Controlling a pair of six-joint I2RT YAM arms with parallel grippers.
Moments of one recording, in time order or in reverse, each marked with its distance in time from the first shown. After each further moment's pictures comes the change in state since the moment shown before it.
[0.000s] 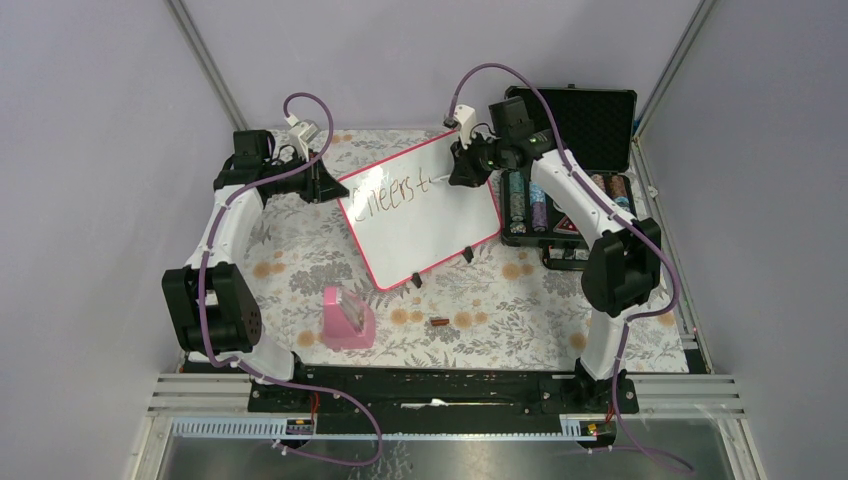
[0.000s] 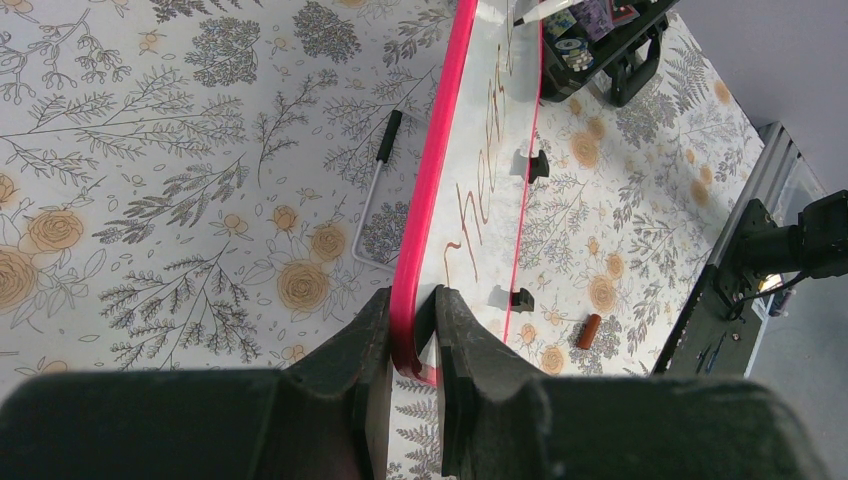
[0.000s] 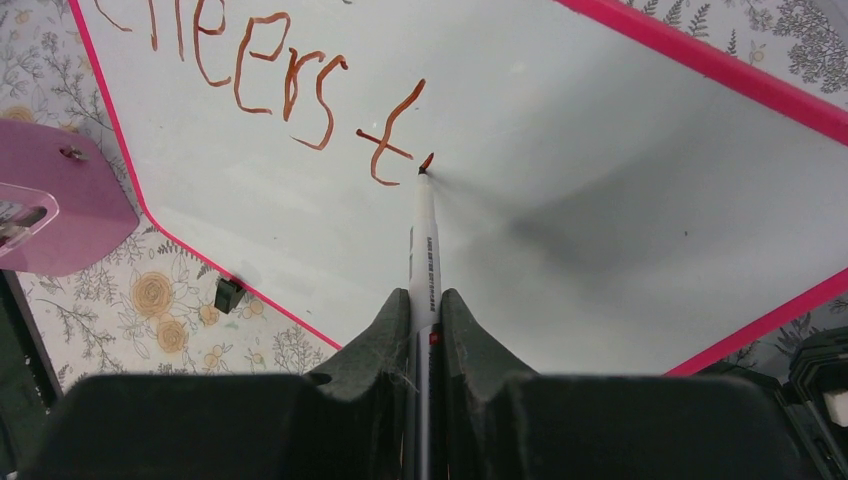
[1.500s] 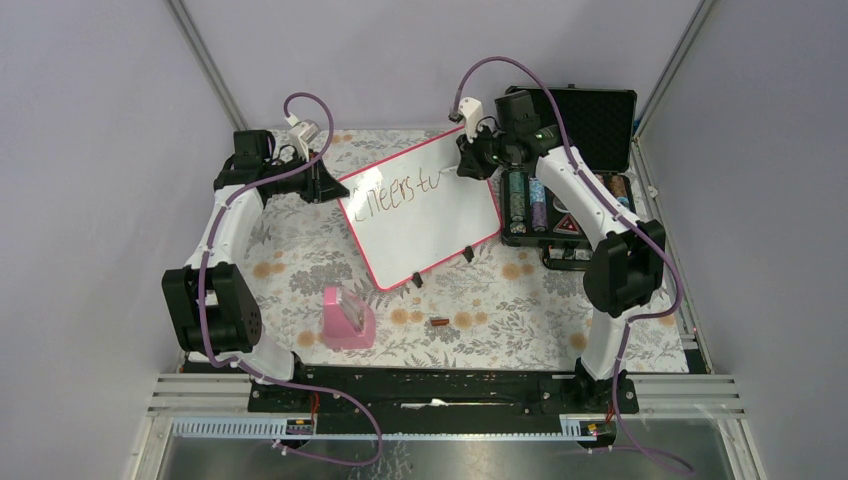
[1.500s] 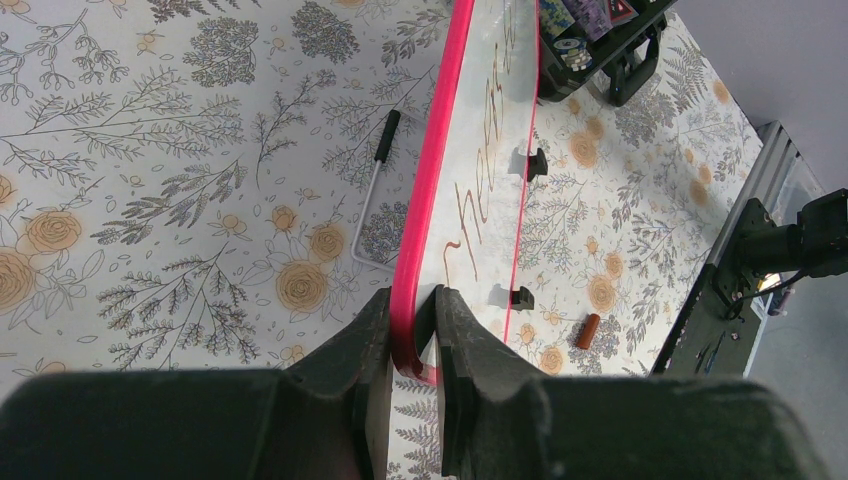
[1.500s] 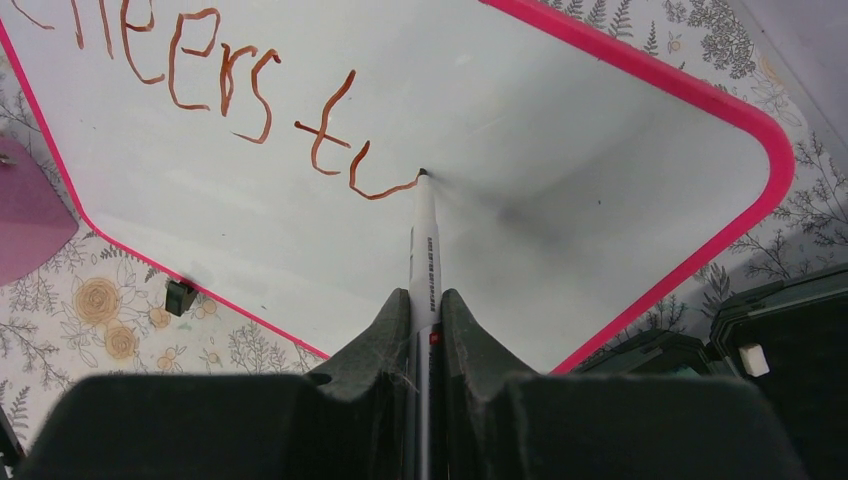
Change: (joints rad) left arm -0.002 0.000 0.000 0.000 0.000 0.000; right arm -0.023 -0.011 0.022 -0.016 0.080 -0.032
